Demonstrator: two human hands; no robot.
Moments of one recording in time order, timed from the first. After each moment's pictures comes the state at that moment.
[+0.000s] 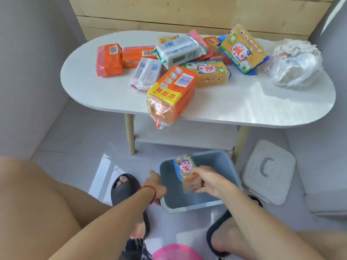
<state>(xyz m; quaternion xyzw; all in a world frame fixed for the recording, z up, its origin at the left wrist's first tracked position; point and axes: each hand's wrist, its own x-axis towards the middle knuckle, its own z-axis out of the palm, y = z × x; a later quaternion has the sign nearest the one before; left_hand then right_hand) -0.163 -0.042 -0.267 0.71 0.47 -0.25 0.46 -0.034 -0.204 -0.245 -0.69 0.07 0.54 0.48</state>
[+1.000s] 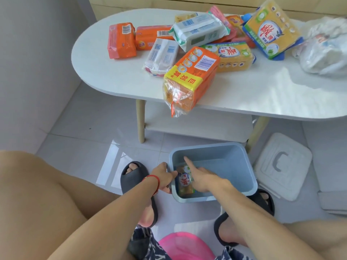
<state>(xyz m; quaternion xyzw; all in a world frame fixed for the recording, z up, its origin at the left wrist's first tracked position) -0.173 -0.035 -0.273 0.61 0.48 -0.21 0.59 -0.069 -0.171 -0.252 -0.82 -0.34 0.46 0.00</state>
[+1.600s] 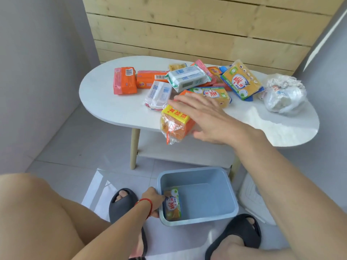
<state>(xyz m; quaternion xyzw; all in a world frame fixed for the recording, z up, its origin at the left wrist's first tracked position) -0.172 -0.031 -0.263 0.60 0.53 -0.19 0.57 0.008 -0.128 0.004 -0.81 -0.59 0.02 0.02</state>
